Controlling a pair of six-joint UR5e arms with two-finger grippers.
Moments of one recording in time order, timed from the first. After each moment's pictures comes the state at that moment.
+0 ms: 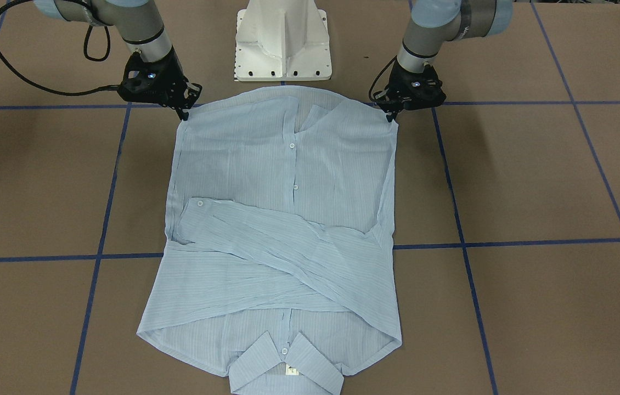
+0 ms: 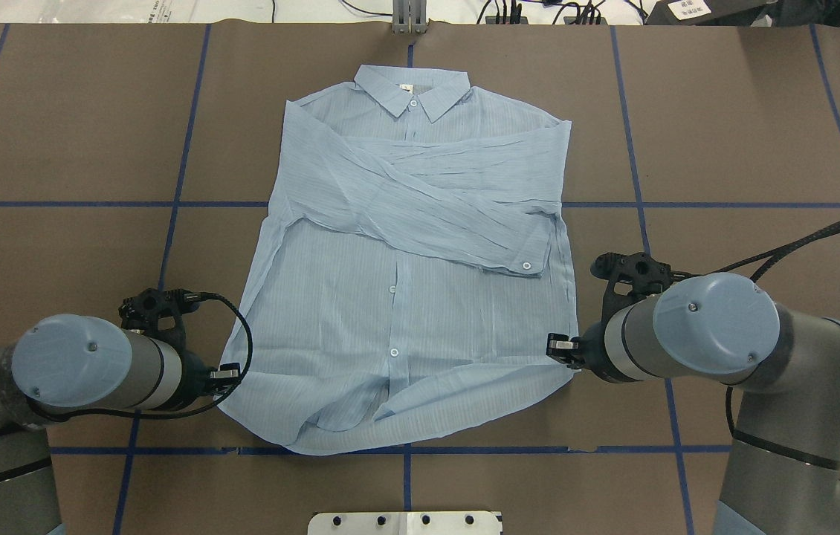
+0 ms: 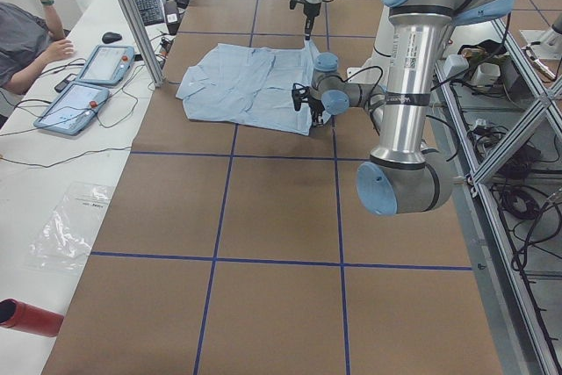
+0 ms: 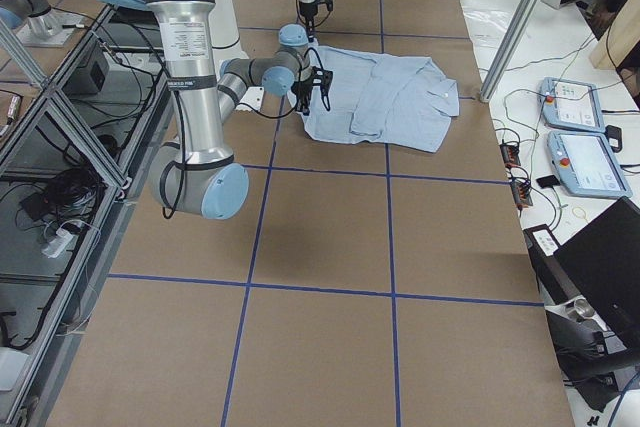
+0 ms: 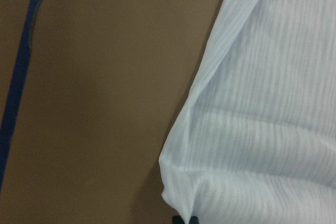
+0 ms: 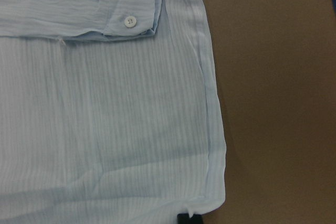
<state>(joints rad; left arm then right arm) -0.36 -1.70 -2.03 -1.81 -1.77 -1.50 0.41 -1.39 2.12 -1.48 1.78 1.49</state>
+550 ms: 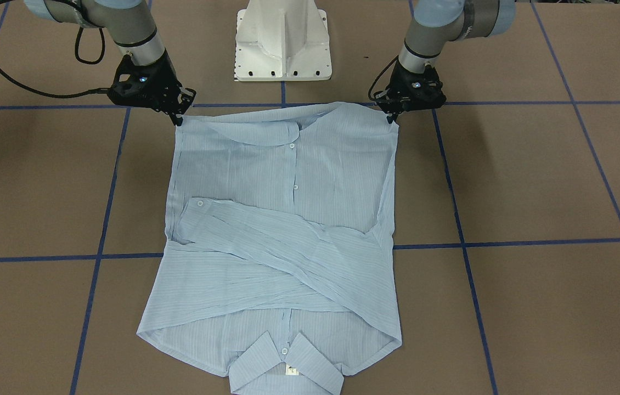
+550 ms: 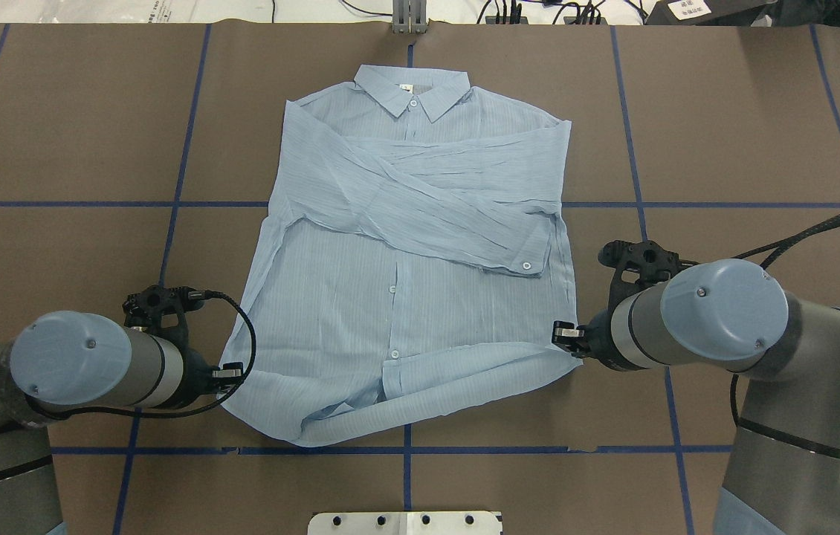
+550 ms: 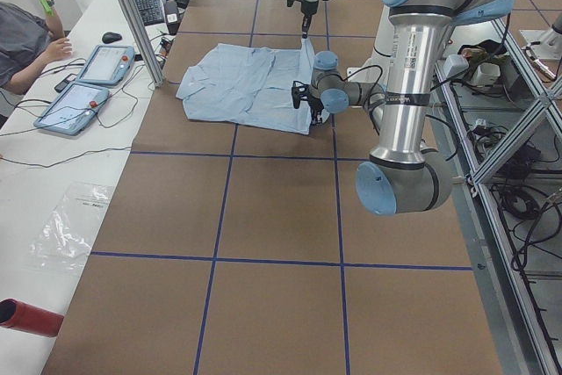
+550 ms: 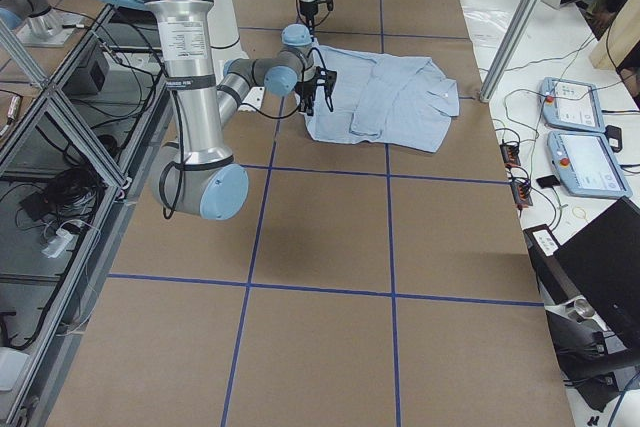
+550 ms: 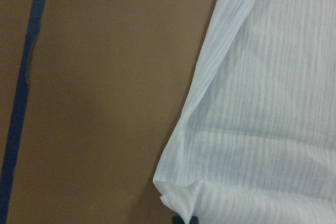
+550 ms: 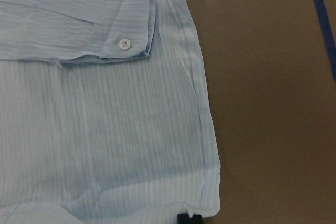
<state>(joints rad) -0.37 -1.71 -2.05 -1.81 -1.77 -1.47 0.44 -1.39 2.12 -1.48 1.80 1.48</state>
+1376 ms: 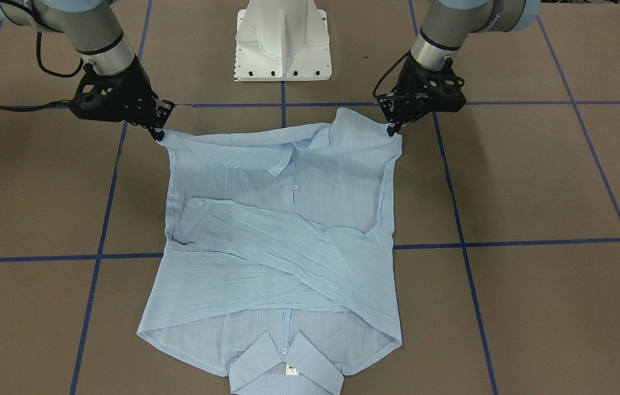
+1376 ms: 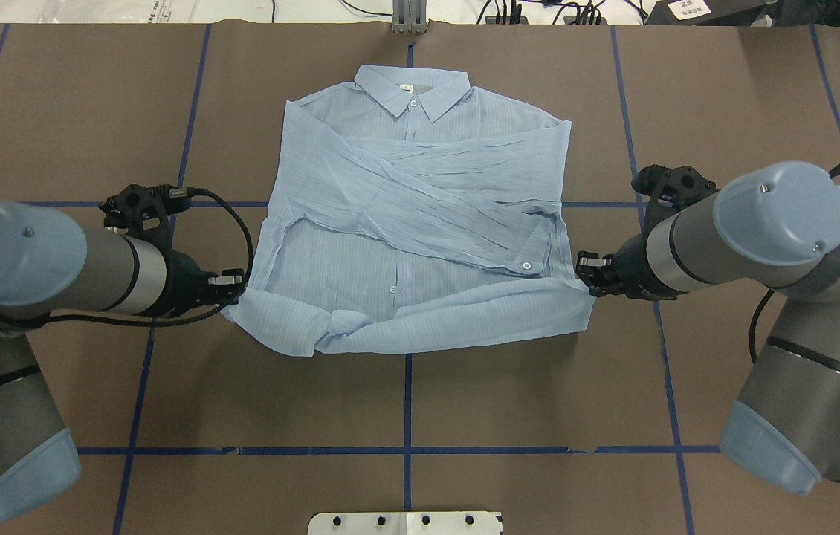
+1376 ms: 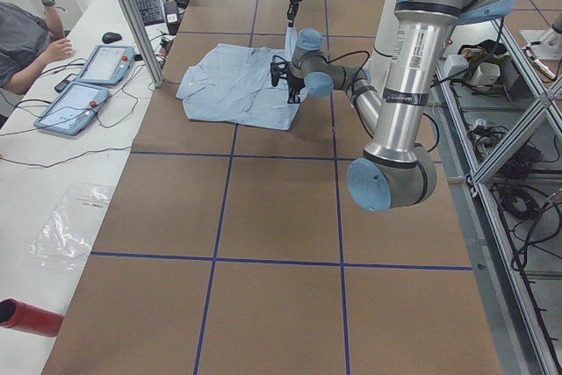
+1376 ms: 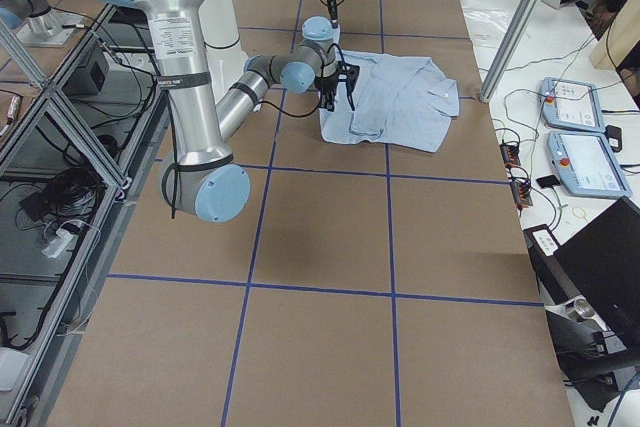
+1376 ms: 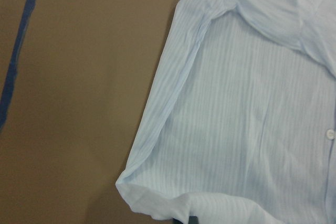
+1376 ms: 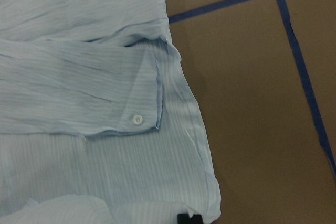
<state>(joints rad) -0.59 -1.83 -2.05 -1.81 -1.85 -1.37 0.64 -1.33 2.09 -1.48 1.91 1.42</state>
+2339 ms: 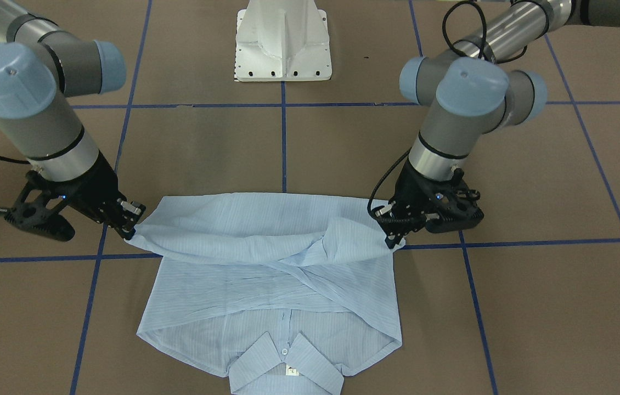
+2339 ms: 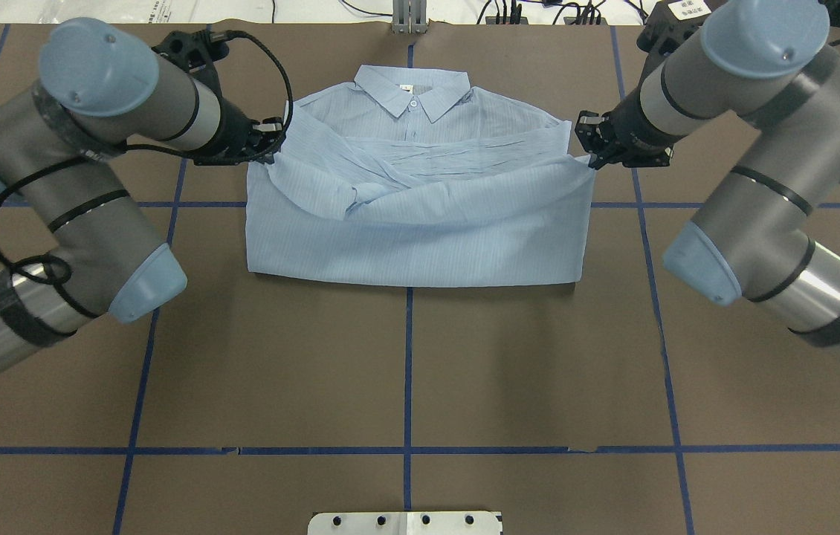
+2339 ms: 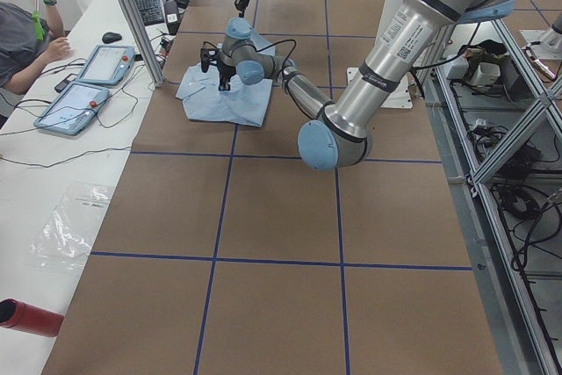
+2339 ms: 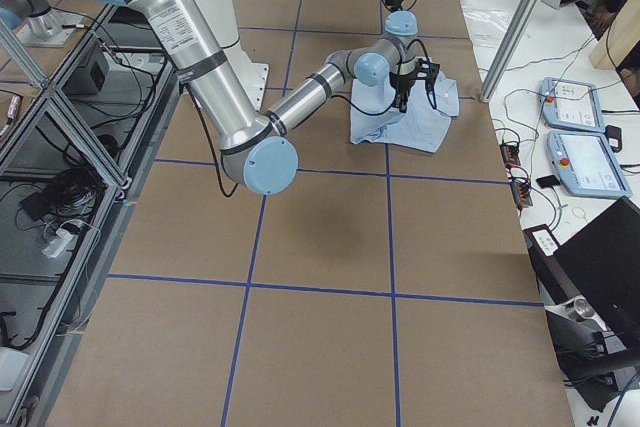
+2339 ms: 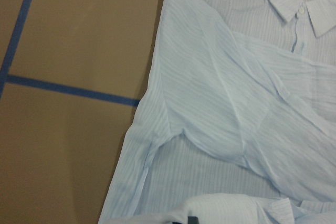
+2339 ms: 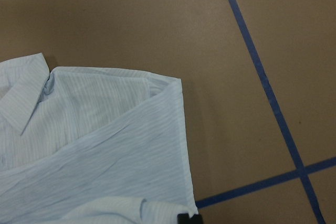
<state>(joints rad) -0.84 -2.26 -1.42 -2.03 -1.90 -1.32 0.95 -0.98 1.60 -1.47 2.06 1.24</state>
